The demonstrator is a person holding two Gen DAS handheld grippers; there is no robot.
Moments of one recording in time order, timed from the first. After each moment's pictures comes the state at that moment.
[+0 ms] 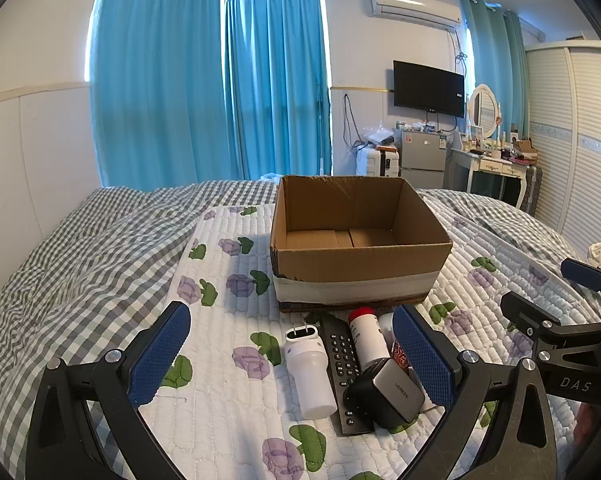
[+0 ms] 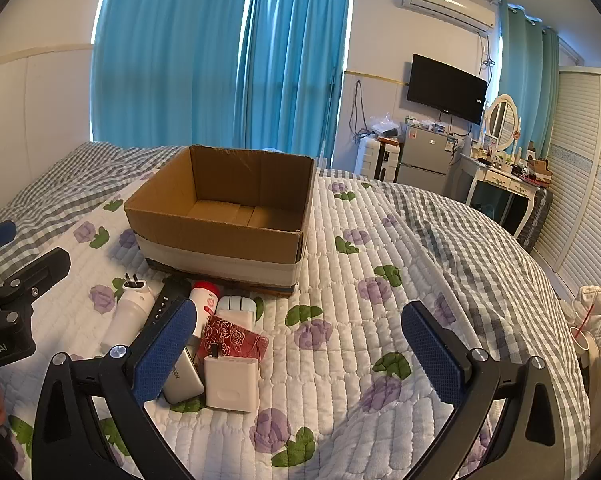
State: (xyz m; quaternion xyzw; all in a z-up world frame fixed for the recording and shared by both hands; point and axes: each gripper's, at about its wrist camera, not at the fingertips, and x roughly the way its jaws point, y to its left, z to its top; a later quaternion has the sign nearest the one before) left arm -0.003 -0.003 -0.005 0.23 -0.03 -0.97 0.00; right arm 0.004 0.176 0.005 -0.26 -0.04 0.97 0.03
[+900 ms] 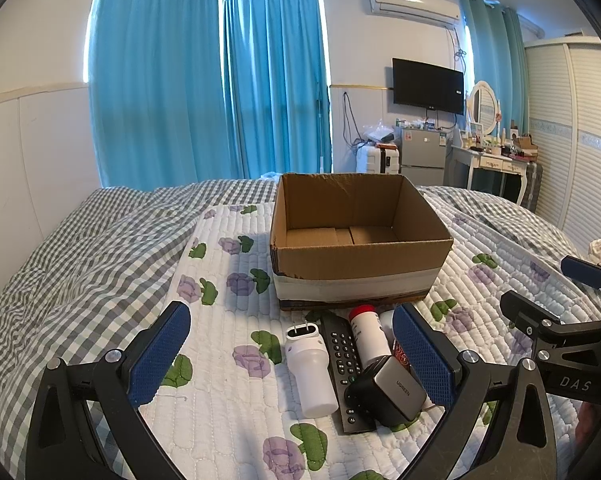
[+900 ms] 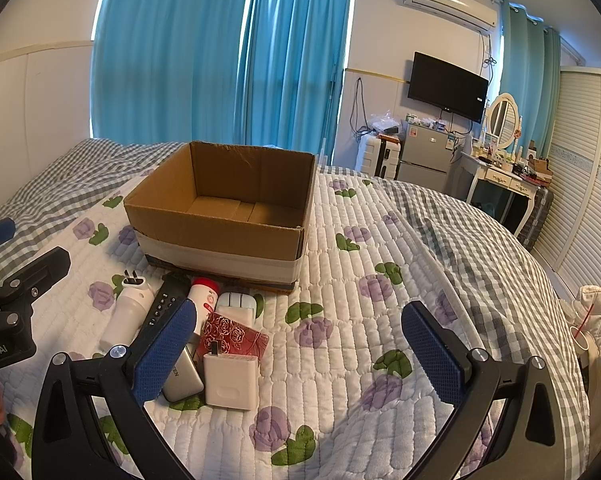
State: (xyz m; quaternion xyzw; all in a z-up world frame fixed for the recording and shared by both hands) left arm -0.003 -0.003 -0.007 0.23 -0.03 -0.97 0.00; right arm 0.004 0.176 0.001 -0.26 -0.04 0.96 0.03
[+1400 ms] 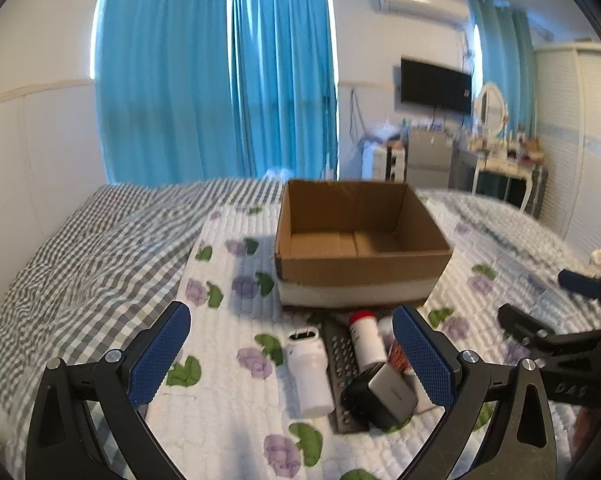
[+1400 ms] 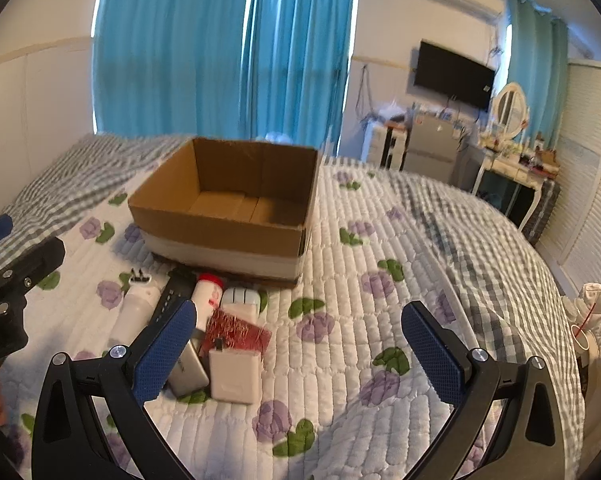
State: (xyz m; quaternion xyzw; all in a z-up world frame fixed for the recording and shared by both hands) left arm -0.008 -0.002 0.009 0.26 -0.03 -0.97 0.02; right arm -0.005 0.180 0.017 -0.31 -0.04 0.95 0.02
